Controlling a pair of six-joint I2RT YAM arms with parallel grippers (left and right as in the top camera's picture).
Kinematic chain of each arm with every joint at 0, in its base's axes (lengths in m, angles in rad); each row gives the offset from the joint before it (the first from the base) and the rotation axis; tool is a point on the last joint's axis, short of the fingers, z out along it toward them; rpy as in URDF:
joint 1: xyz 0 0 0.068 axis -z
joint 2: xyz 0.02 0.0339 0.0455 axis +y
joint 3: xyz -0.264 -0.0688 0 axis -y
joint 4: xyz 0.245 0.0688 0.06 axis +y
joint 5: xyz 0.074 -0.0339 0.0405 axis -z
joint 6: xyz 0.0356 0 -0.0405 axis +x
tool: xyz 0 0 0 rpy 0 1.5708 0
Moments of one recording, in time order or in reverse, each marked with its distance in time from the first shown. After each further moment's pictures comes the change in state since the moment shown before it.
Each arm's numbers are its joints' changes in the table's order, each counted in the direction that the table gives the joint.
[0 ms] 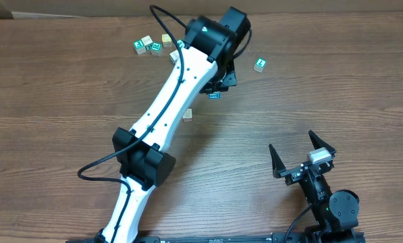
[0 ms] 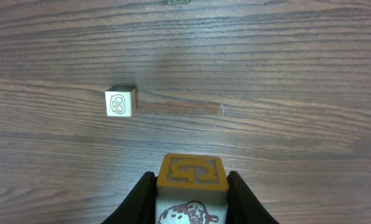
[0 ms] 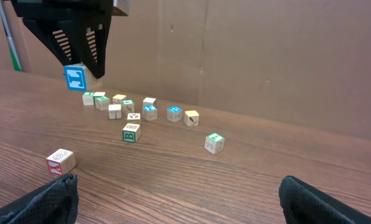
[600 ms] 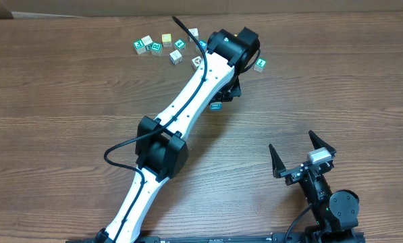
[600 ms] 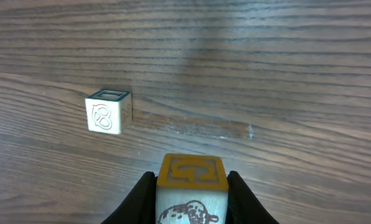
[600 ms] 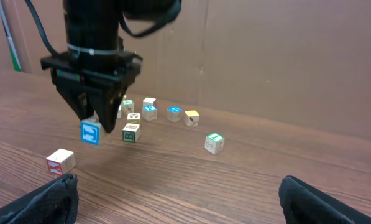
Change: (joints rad) left arm 0.026 0.185 0.000 -0.011 -0.066 -0.059; right arm 0.000 0.000 0.000 0.000 0.000 0.000
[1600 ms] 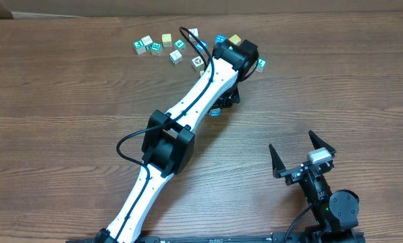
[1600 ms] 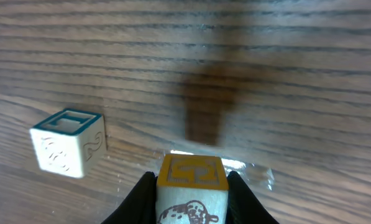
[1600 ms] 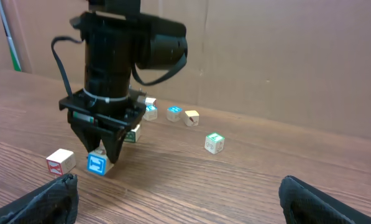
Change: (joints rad) left arm 0.000 0.089 -0.076 -0.091 -0.011 -0.026; right arm 0.000 0.000 0.000 0.000 0.000 0.000
